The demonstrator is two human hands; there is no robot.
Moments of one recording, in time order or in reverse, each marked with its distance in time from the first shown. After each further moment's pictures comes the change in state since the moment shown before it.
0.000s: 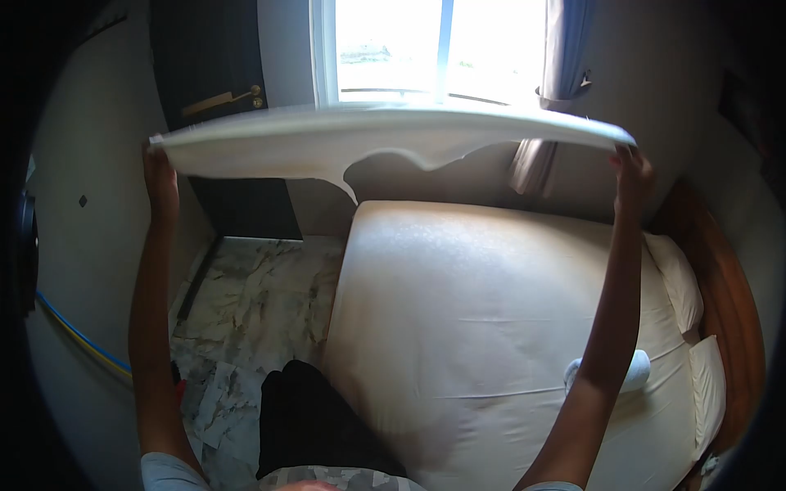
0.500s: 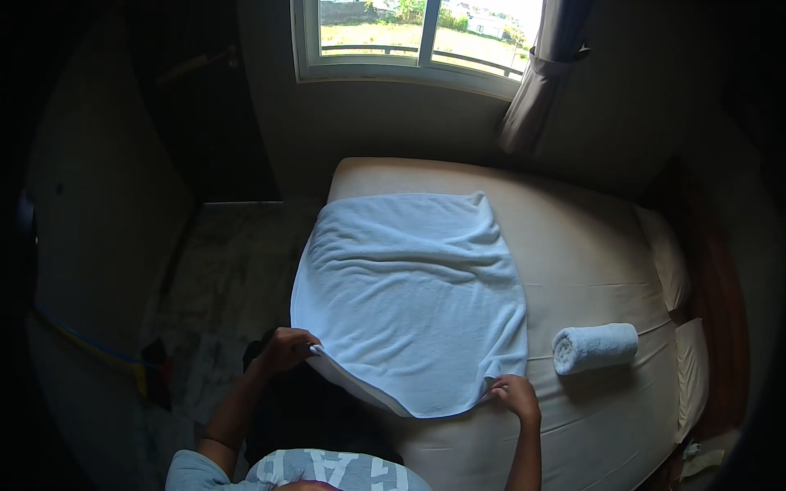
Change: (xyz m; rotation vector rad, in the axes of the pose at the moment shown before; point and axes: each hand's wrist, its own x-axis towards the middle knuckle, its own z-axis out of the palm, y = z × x) left_hand -0.354 0.030 0.081 0.103 -0.940 -0.286; right_hand -0.413 0.076 -0.170 -0.679 -1.256 0.340
